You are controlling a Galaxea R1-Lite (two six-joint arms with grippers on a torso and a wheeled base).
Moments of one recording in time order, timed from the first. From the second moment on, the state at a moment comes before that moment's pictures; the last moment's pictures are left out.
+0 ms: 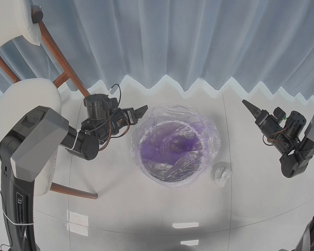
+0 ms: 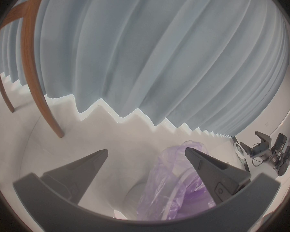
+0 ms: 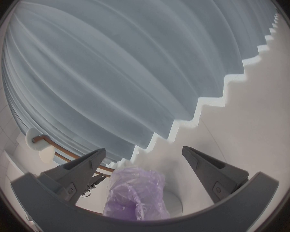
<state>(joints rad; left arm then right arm) -0.33 2.36 -1.43 -0.86 -0.14 -0.30 0.04 2.14 -0.75 -1.55 0.39 0.72</state>
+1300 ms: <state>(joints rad) -0.32 2.10 -0.94 -1.03 -0.26 -0.26 0.02 2.00 -0.71 -1.55 0.40 0.64</state>
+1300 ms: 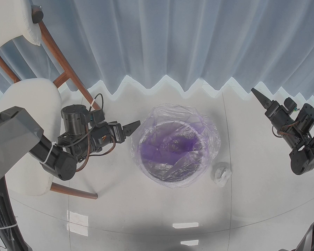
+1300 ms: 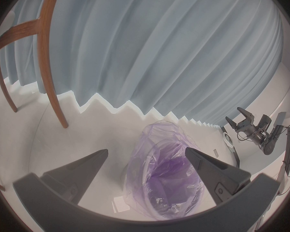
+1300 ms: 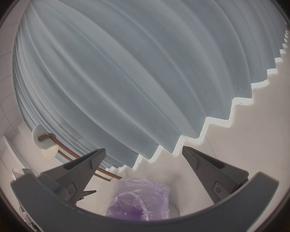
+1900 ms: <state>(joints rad) -0.35 2.32 -1.51 -0.68 -0.26 -0.25 0.01 1.98 -0.70 -1.55 0.40 0.62</state>
